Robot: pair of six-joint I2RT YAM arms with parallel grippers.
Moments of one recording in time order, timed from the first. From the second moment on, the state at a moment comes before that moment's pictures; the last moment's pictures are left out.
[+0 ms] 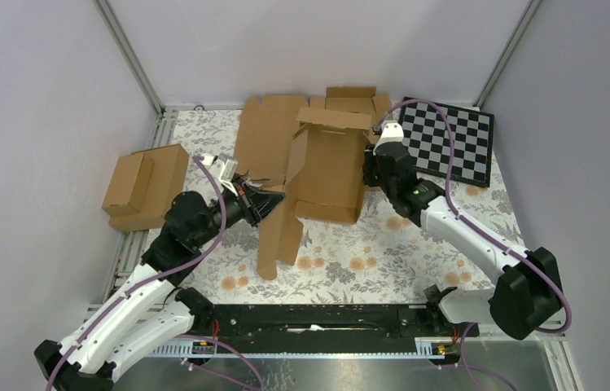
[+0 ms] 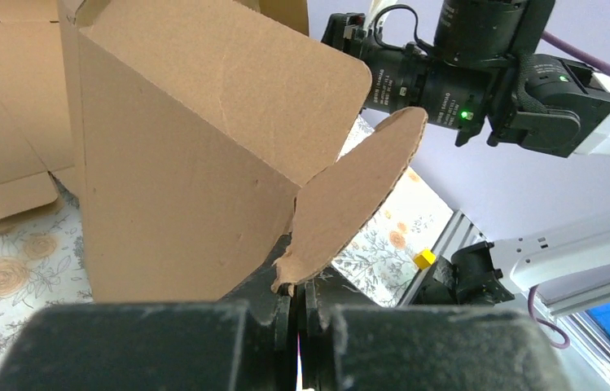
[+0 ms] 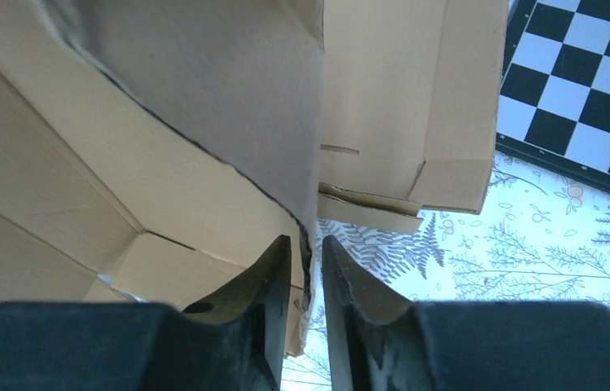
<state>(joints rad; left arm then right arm) -0.63 0.68 0.68 0.00 0.26 -0.51 0.56 1.30 0.96 -0.16 0.29 0.27</state>
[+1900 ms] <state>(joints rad) -0.46 1.50 1.75 -1.07 0.60 -0.30 0.56 0.99 0.94 -0.73 0.14 0.57</state>
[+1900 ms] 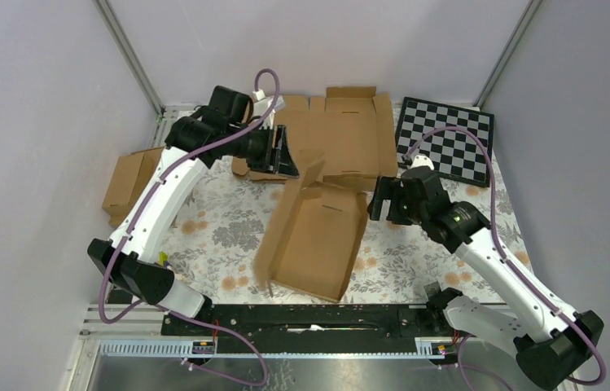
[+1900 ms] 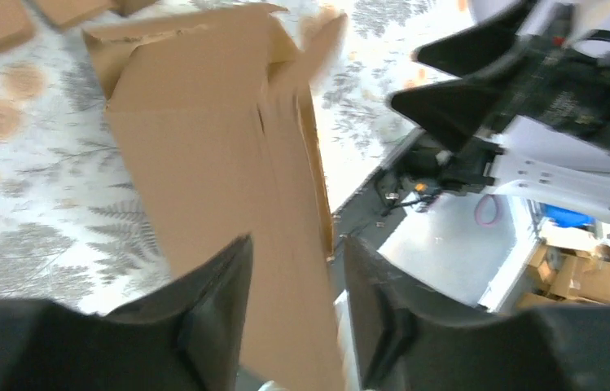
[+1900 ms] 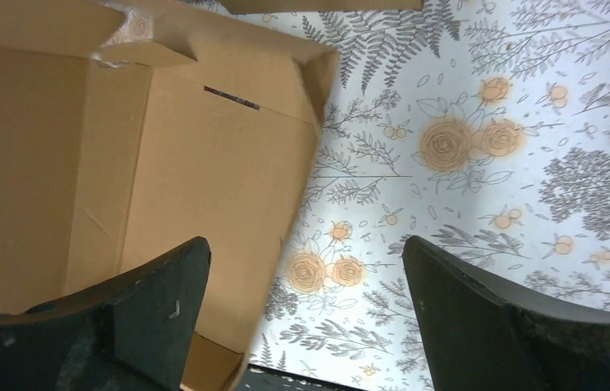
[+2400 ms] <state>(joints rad) -0.41 1.37 1.69 -1.03 0.15 -0.26 0.55 1.19 0.98 -0.65 -0.16 0.25</state>
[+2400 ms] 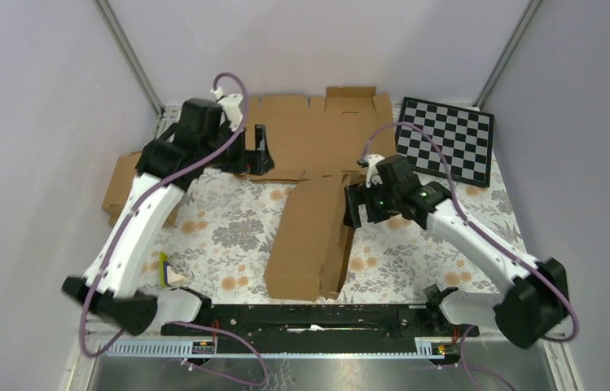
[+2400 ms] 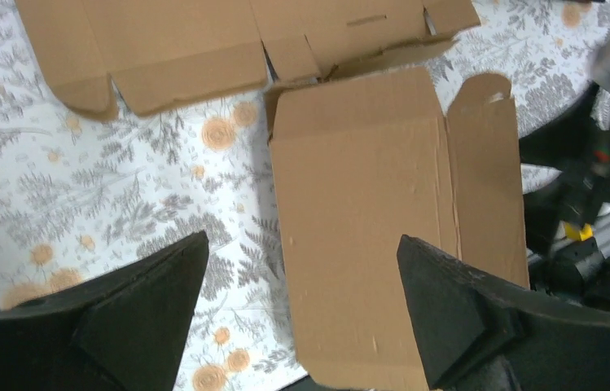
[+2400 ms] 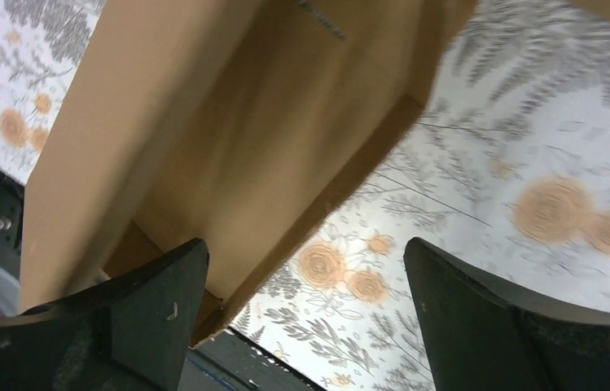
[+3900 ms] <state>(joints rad) -0.58 1.01 1.18 -0.76 0.26 -0.47 0.70 1.39 1.09 -0.33 -0.25 0.49</state>
